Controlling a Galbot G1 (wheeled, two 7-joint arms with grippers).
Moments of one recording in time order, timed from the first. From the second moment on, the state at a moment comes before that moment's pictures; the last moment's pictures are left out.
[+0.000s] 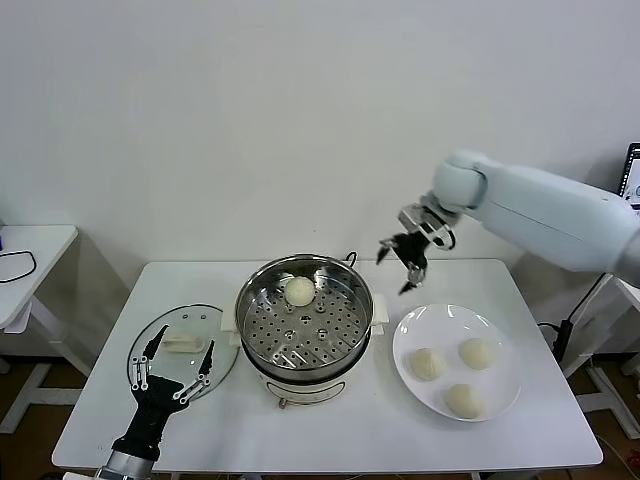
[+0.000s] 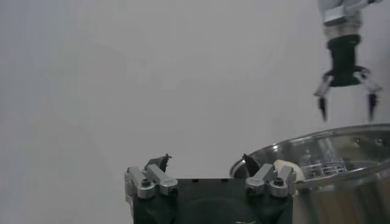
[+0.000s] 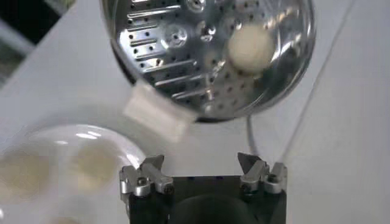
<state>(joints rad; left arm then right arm) 1.72 -1.22 -0.62 -2.07 -0.03 -0.35 0.02 0.54 0.83 -1.37 1.25 0.41 -0.04 -1.10</state>
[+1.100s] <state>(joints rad) 1.74 -1.23 -0.63 -2.05 -0.02 -0.36 0.02 0.28 0.73 -1.35 1.27 0.39 -0.19 -1.00</state>
